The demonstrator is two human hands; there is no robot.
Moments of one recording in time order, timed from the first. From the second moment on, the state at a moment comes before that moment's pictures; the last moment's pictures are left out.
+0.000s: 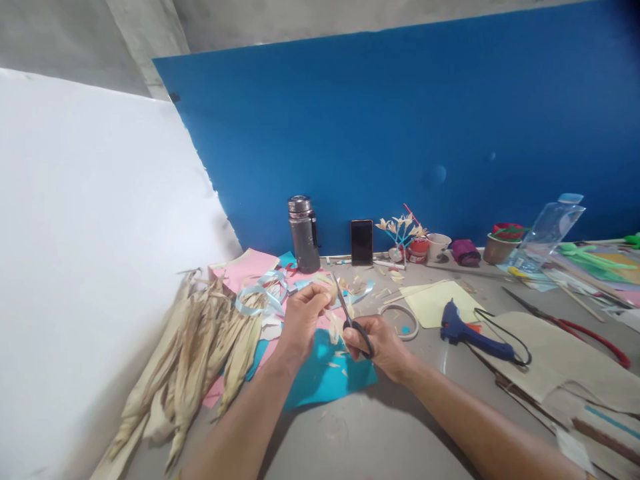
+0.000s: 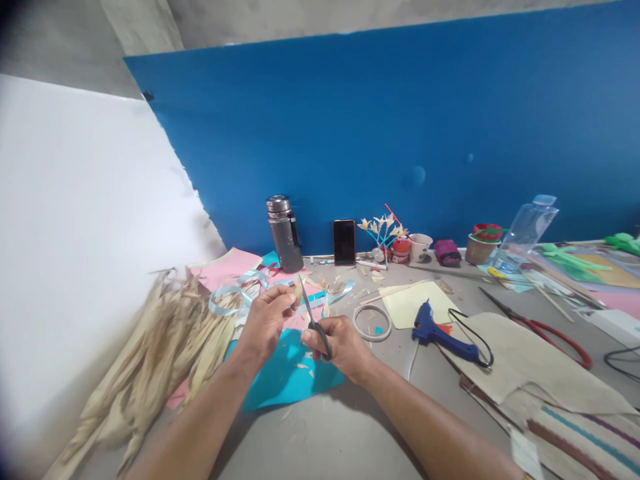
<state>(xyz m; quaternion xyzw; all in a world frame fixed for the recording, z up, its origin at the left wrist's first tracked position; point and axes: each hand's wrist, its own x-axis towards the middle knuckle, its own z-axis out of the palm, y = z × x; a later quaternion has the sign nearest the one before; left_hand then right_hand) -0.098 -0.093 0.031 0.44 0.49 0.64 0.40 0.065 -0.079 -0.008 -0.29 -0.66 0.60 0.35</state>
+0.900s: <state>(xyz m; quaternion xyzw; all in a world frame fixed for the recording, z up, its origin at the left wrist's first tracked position) -0.088 -0.099 0.028 0.40 0.36 0.52 0.66 0.062 -0.070 -0.005 -0.29 -0.57 0.68 0.36</state>
